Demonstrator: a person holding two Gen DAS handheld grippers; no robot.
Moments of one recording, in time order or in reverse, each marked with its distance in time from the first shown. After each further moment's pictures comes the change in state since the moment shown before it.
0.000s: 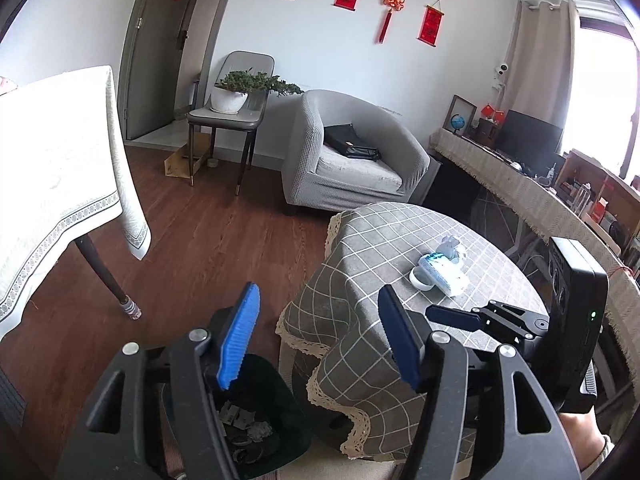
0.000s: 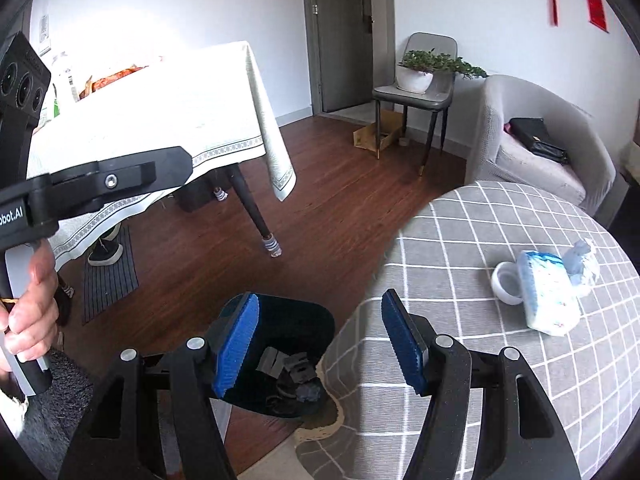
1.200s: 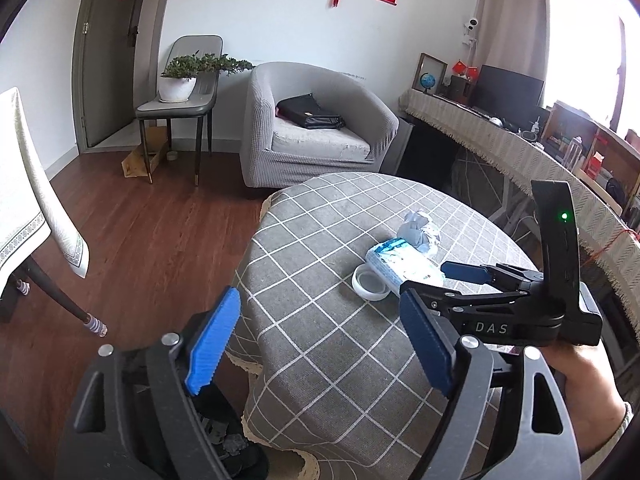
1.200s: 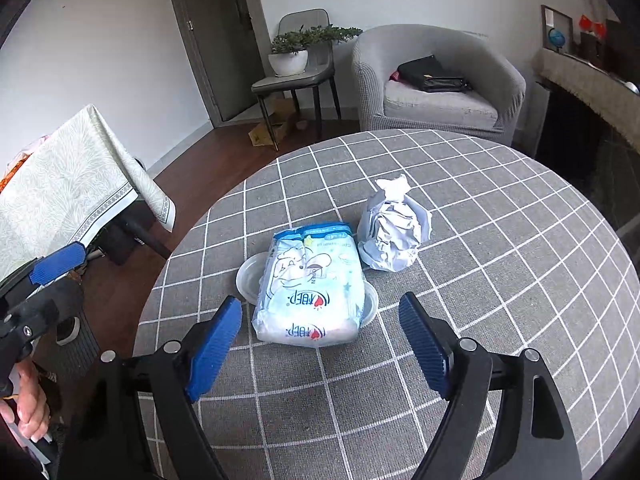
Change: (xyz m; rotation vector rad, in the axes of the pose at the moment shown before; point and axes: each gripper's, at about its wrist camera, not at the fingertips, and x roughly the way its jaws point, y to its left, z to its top) left arm 0.105 -0.083 0.006 0.115 0.098 -0.056; right arm 0.010 -0.160 -0.017 0.323 0.044 -0.153
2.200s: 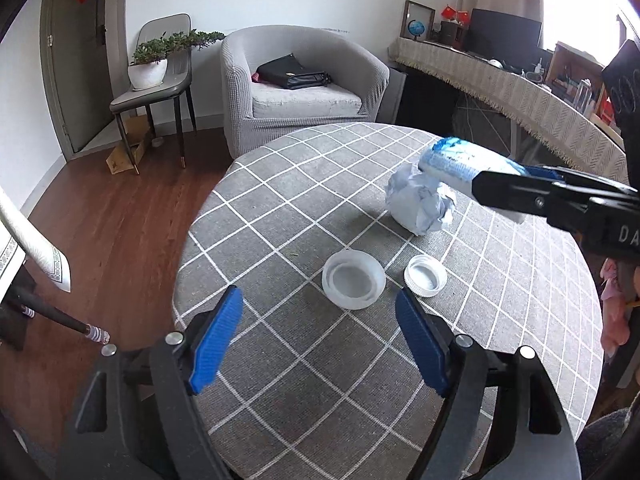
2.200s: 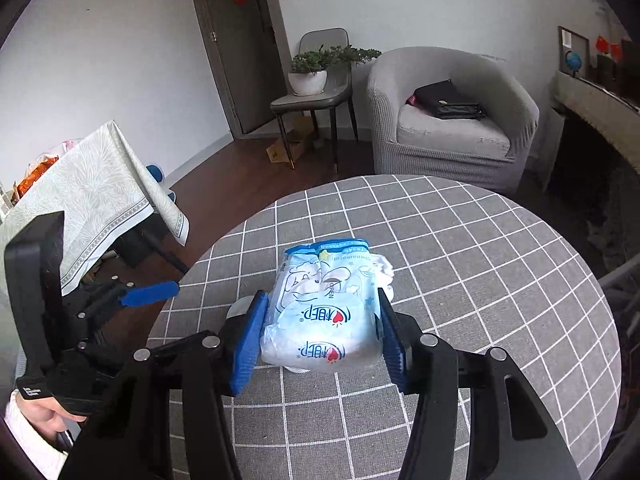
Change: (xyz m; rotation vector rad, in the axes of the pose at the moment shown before) left arm 0.086 -0.044 0.003 0.124 0.153 0.035; right arm -0.049 -0.038 0.032 -0.071 -0.081 0.050
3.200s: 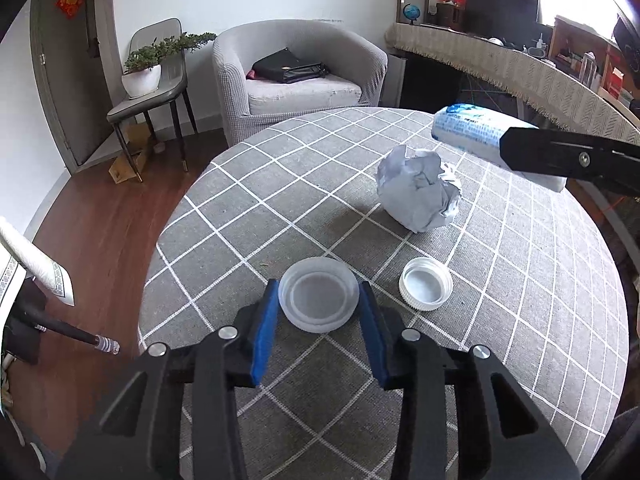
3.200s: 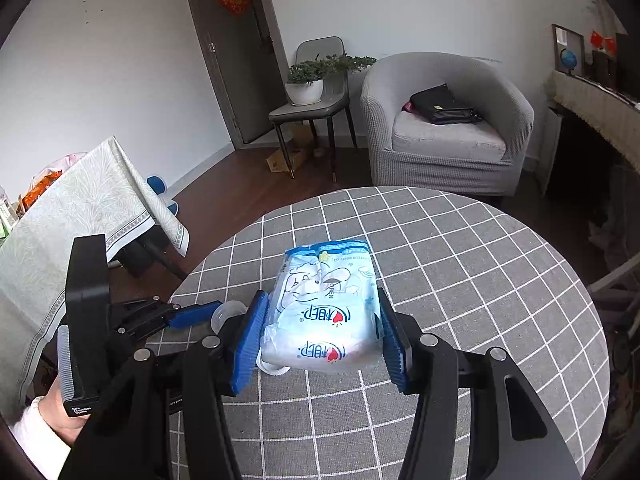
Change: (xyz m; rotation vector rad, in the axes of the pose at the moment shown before) left arm 0.028 -0.022 0.002 0.053 0.021 0.053; right arm -0.007 -0.022 0.004 0.022 -0.010 0.024
